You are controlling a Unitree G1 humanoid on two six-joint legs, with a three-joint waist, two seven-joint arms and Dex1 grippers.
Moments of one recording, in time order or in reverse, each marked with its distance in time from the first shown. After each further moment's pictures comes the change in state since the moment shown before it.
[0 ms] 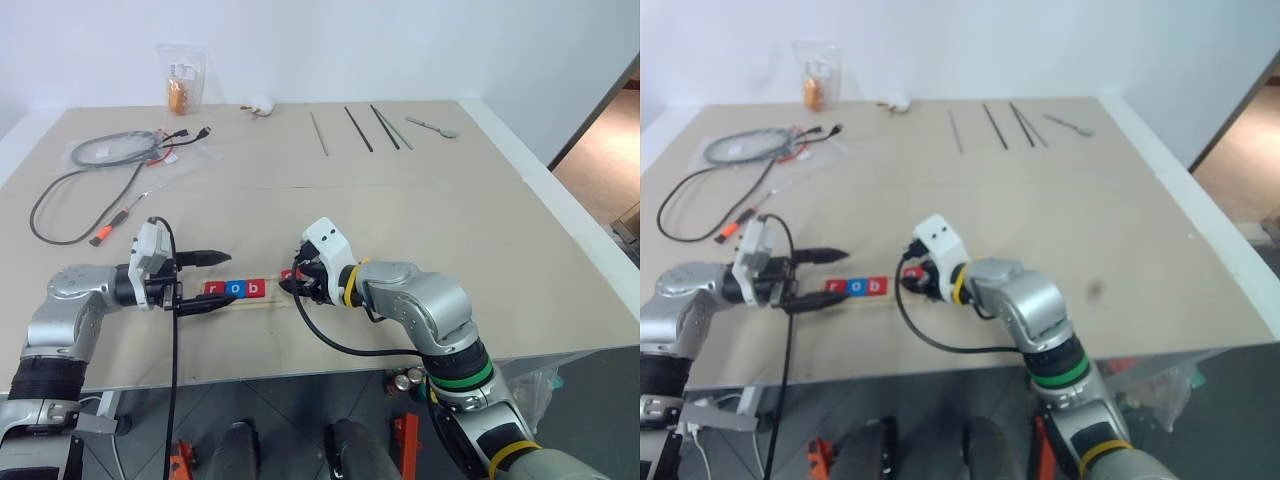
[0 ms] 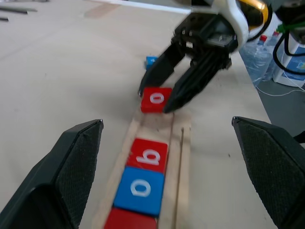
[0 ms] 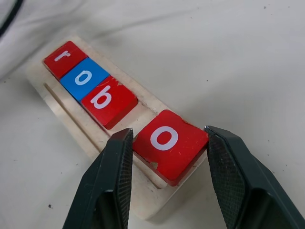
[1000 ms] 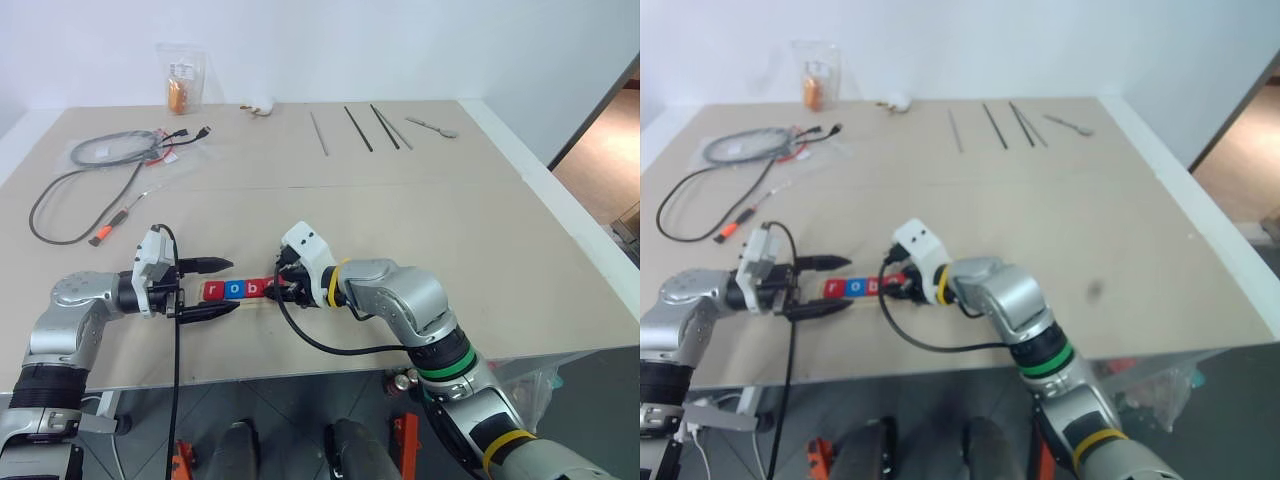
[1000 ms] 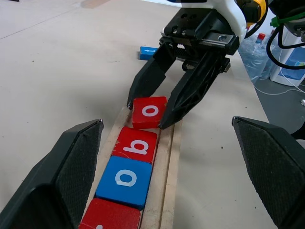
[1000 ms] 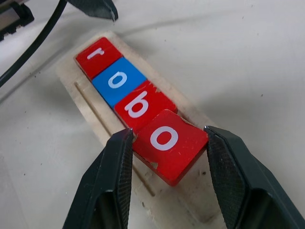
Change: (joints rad) left arm 0.021 -0.007 -0.001 -0.027 0.005 0.002 0.010; right arm -0.053 0.036 0.075 0.117 0.010 -0.062 0.041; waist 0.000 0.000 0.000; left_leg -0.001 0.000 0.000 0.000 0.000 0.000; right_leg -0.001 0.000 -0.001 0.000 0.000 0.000
